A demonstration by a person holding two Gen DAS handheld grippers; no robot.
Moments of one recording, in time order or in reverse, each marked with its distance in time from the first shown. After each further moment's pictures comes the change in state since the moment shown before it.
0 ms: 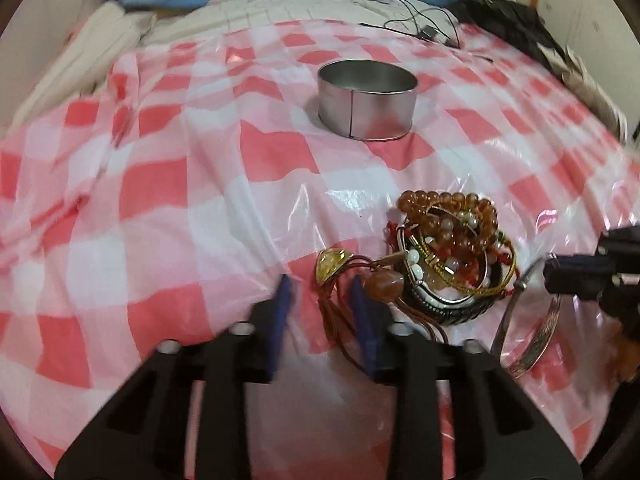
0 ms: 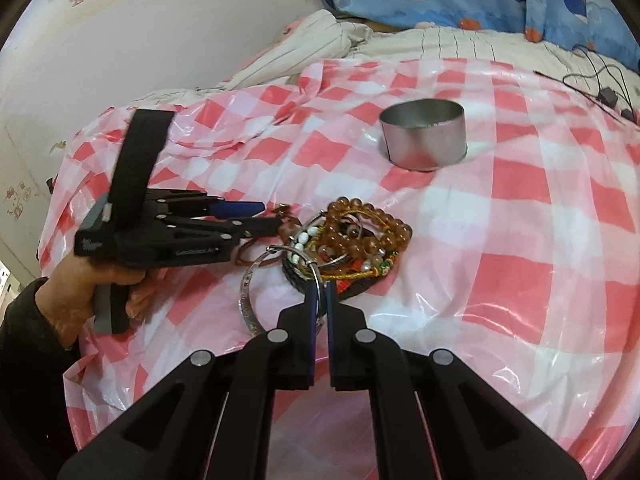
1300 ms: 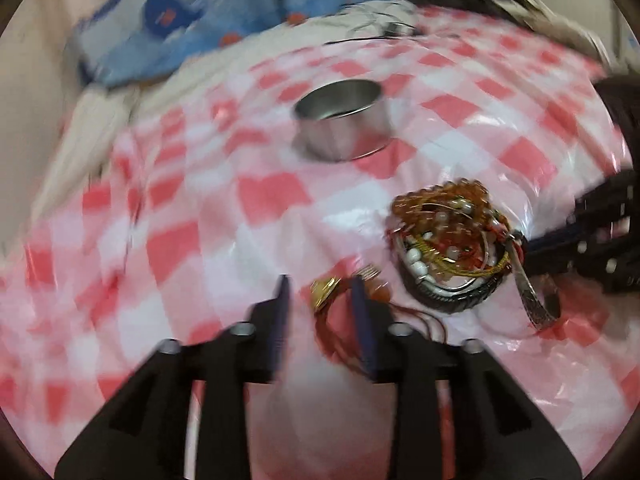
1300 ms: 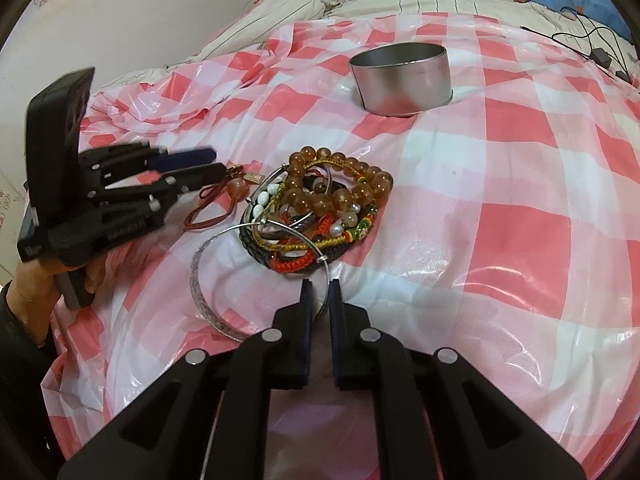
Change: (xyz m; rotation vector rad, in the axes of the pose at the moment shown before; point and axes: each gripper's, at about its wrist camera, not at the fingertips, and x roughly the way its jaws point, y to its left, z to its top) left arm -0.016 -0.025 0.004 0.291 -0.091 0.118; right arm 0.028 -0.014 -0.011 0.051 0.101 -0.038
